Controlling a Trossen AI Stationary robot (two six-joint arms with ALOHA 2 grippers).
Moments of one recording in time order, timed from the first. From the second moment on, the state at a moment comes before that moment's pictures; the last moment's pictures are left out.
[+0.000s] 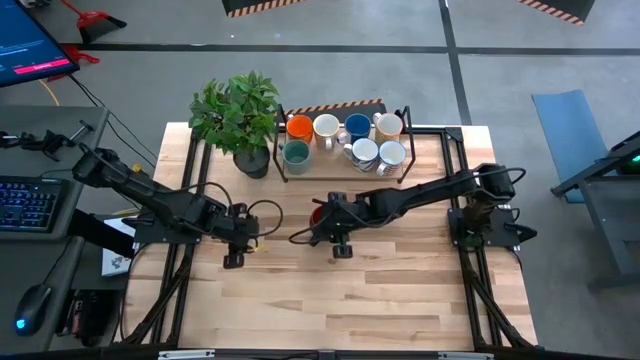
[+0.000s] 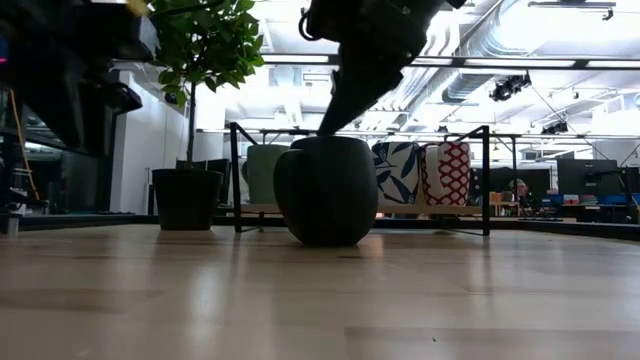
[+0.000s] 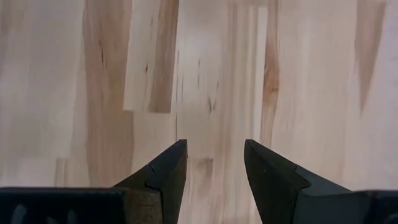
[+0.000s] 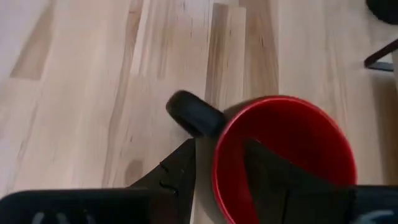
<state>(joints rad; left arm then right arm) -0.36 1.13 0.71 -0.76 -0.10 -0.41 0.13 1.80 1.36 -0.50 0.08 -0.03</state>
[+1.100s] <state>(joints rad) -0.36 1.13 0.71 -0.69 -0.12 -0.41 0.02 1.85 1.34 -0.65 0.00 -0.01</state>
